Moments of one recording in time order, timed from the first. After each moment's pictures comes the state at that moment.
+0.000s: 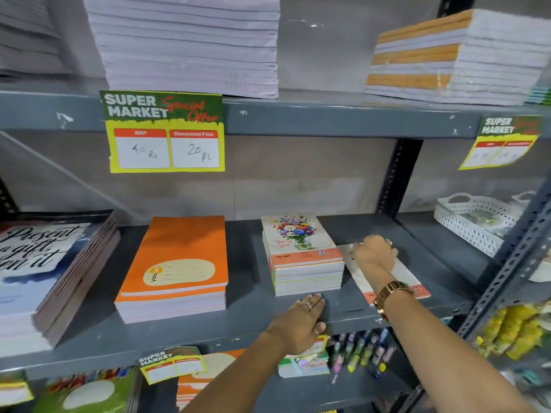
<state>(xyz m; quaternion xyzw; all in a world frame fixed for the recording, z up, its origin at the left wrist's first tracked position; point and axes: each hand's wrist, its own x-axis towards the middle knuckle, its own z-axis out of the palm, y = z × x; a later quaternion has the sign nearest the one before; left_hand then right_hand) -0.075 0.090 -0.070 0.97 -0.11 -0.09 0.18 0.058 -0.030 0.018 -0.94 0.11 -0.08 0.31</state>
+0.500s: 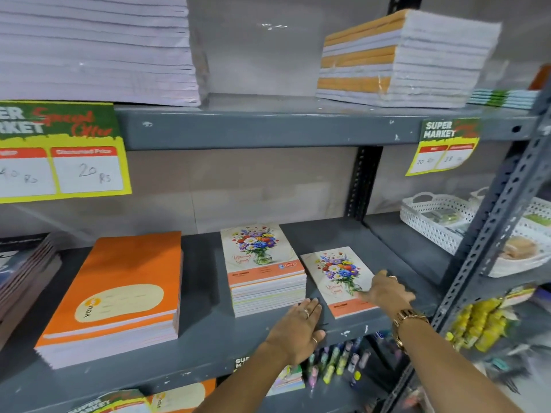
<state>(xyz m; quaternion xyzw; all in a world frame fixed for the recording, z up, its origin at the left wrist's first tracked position) -0.021 0.035 -0.076 0.98 -0.14 -0.07 0.13 0.089 -0.137 -0.023 -0.98 0.12 0.13 0.09</state>
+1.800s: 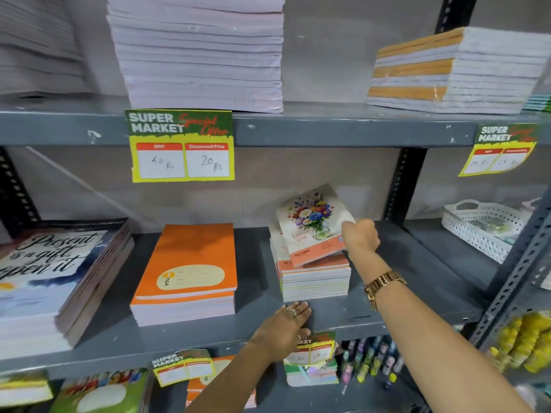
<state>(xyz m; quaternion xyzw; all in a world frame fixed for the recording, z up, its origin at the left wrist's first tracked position) -0.097 0.122 -0.070 0.98 -0.06 -0.08 0.16 0.045 0.011 0.063 -0.87 0.08 -0.09 0.49</state>
